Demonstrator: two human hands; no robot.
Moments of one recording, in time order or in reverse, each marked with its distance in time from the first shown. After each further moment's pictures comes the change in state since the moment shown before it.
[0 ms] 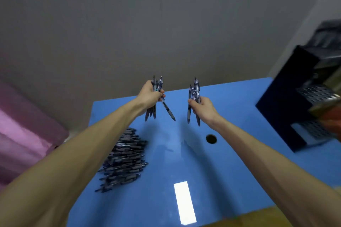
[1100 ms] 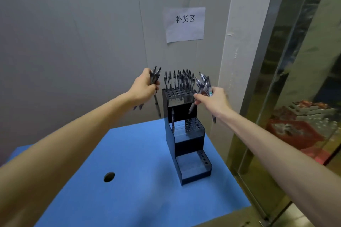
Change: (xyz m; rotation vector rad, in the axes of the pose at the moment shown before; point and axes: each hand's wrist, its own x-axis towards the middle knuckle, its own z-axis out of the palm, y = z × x) left_hand -0.045 0.310 0.389 0.382 0.062 0.477; right_hand -0.049 0.052 -0.525 0.084 0.262 -0.256
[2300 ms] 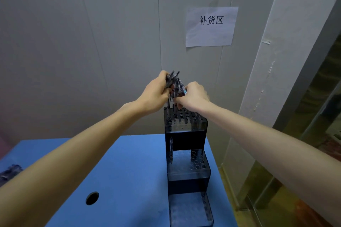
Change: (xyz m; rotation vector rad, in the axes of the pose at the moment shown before) left_hand 0.110 -0.013 0.047 0.227 0.128 0.129; right_hand 0.171 -0.023 0.076 -0.472 -0.244 -0.104
